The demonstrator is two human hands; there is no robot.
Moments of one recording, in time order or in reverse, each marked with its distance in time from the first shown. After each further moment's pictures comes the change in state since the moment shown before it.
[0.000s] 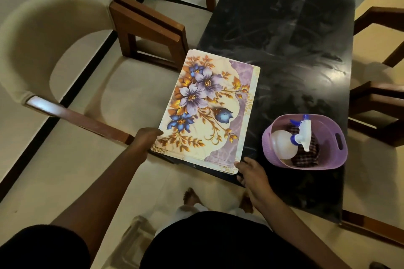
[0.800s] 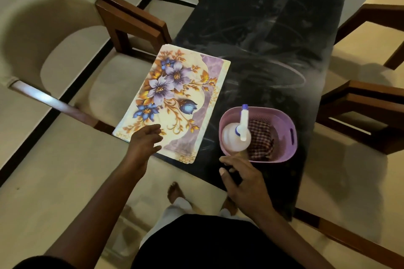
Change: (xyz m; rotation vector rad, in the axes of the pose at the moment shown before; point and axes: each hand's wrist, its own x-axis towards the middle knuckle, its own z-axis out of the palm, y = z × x) left_hand -0.137 -0.024 0.142 -0.274 0.067 0.197; right_hand -0.027 -0.015 -0.172 -0.606 -0.221 -0.985
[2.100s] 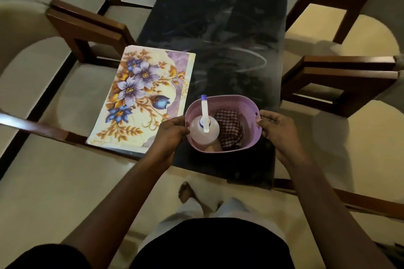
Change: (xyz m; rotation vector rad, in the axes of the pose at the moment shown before) left_hand -0.068 0.007 0.109 0.214 -0.349 0.084; right_hand 0.022 0.027 -0.120 0.459 0.378 0.619
